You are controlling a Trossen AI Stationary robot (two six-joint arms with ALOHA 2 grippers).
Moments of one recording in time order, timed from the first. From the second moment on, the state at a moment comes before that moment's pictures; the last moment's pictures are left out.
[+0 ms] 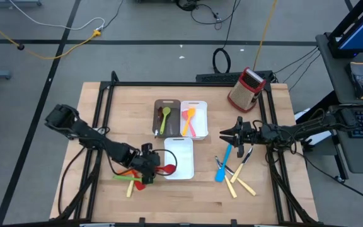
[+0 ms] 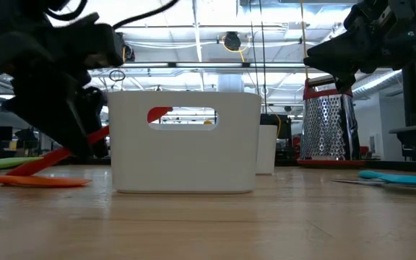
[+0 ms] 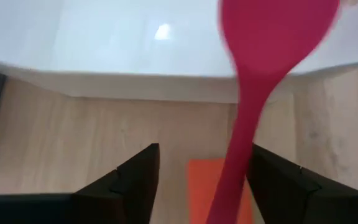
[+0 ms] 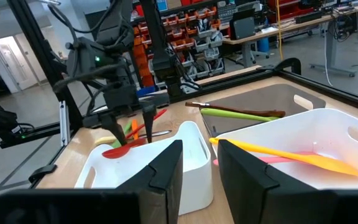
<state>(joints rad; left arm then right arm) -0.45 1.56 0.75 -0.21 -0.26 -0.45 0.17 0.75 0.14 0.57 0.24 0.28</state>
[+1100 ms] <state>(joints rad) -0.34 1.25 0.76 -0.37 -0.18 -0.87 0.17 0.75 0.14 0.57 0.24 0.28</state>
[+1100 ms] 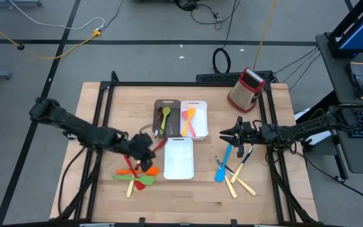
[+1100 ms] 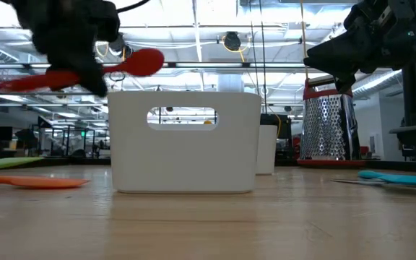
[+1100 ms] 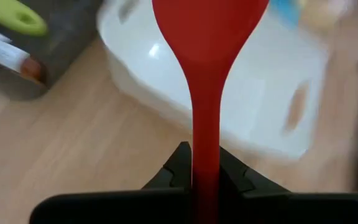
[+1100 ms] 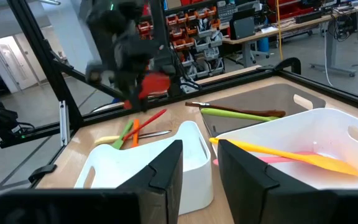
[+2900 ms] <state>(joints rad) 0.40 1.86 1.47 -0.97 0.31 -1.21 0.17 0.75 0.14 0.51 0.23 0.38</state>
